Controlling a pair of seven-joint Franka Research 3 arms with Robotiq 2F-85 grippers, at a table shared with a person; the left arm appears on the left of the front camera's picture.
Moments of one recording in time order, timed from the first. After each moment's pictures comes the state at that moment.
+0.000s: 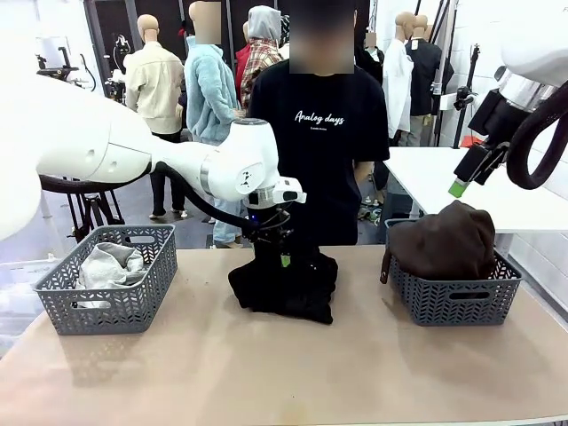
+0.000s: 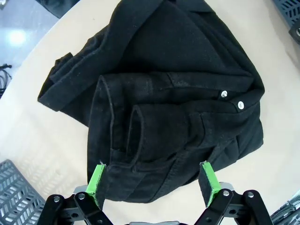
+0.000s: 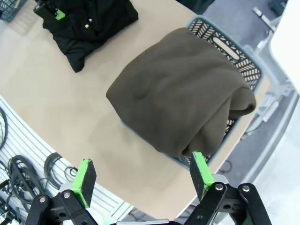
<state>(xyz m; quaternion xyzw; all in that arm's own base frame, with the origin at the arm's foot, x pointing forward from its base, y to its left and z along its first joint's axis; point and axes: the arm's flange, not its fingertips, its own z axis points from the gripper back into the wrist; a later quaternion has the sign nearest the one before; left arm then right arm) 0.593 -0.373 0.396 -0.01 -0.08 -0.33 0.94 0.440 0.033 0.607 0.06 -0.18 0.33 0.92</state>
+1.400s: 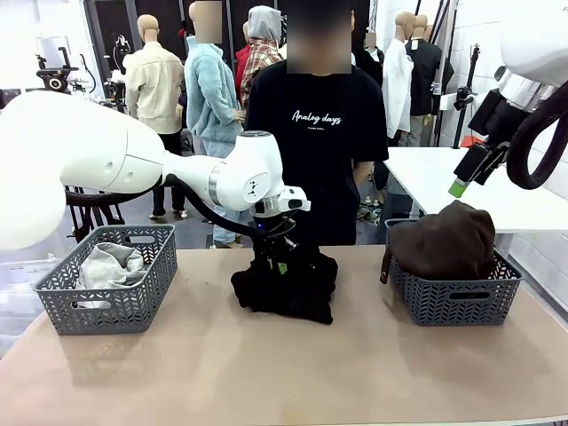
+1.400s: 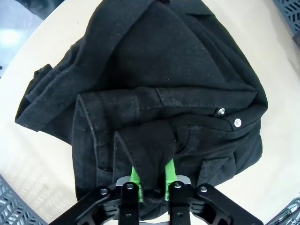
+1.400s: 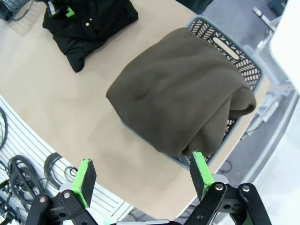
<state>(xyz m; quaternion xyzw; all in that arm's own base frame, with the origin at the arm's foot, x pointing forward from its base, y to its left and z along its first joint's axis) 0.603 -0.384 0.373 -0.03 -0.07 -0.33 0.94 0.440 0.033 0.607 0.06 -0.18 0.33 0.92</state>
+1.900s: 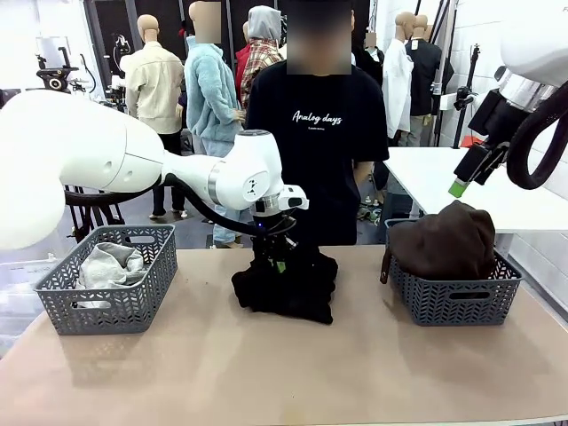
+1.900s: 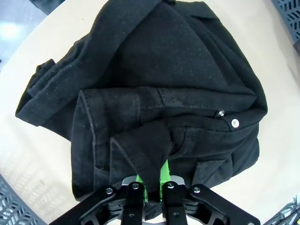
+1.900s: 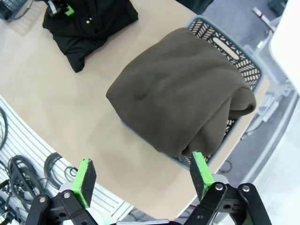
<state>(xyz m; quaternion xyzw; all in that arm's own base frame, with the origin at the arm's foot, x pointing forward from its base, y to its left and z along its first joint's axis) 0.603 -0.383 0.375 -0.04 -0.07 -0.31 0.95 0.440 0.033 0.608 0.06 -0.18 0.33 0.92</state>
